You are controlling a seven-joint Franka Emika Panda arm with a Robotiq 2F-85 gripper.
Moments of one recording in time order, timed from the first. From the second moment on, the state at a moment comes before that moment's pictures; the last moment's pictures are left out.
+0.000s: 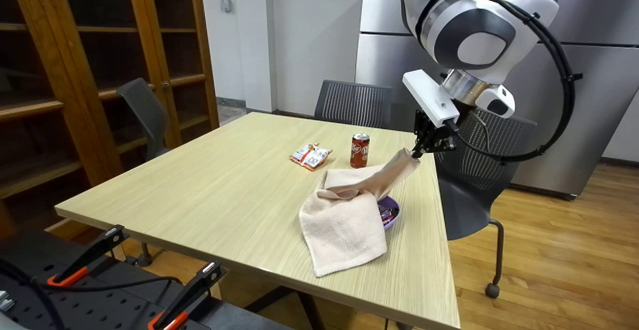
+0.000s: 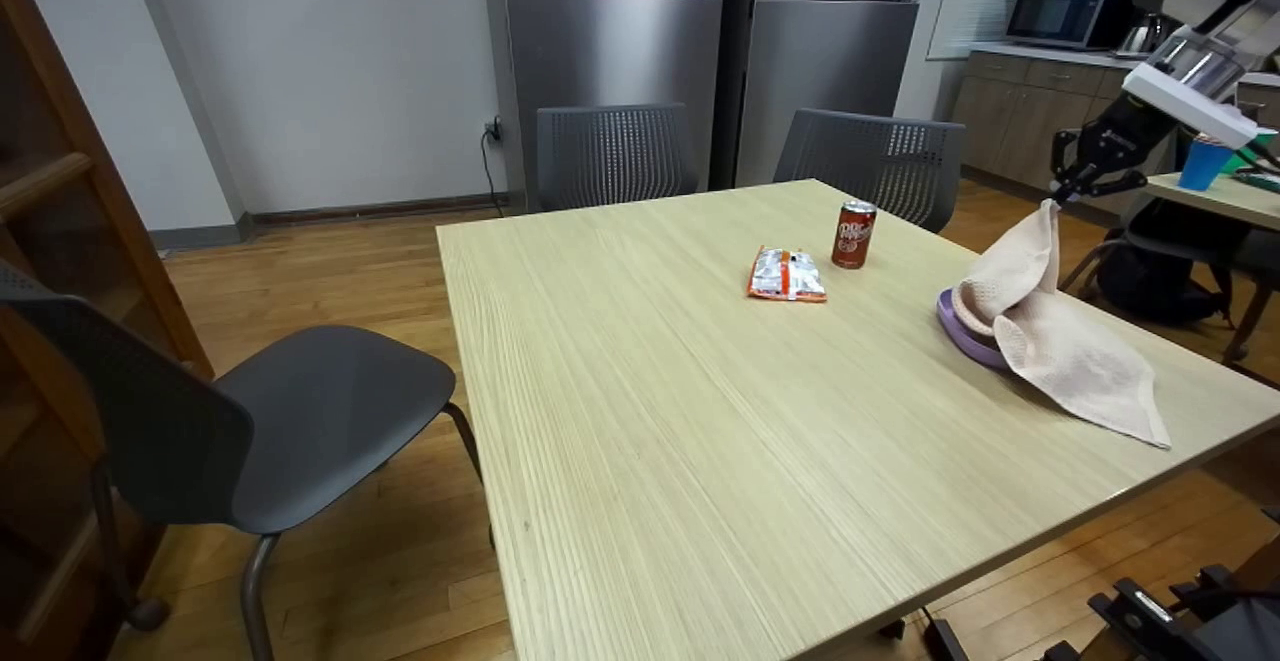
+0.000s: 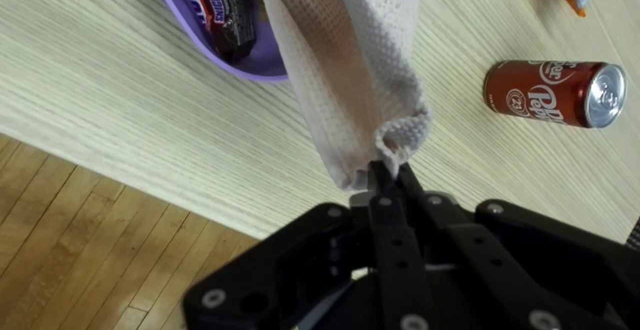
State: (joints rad) arm -0.61 0.77 -0.08 -1.49 0.59 2.20 -0.18
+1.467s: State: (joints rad) arm -0.56 1.07 -0.11 -1.19 0.44 2.18 0.11
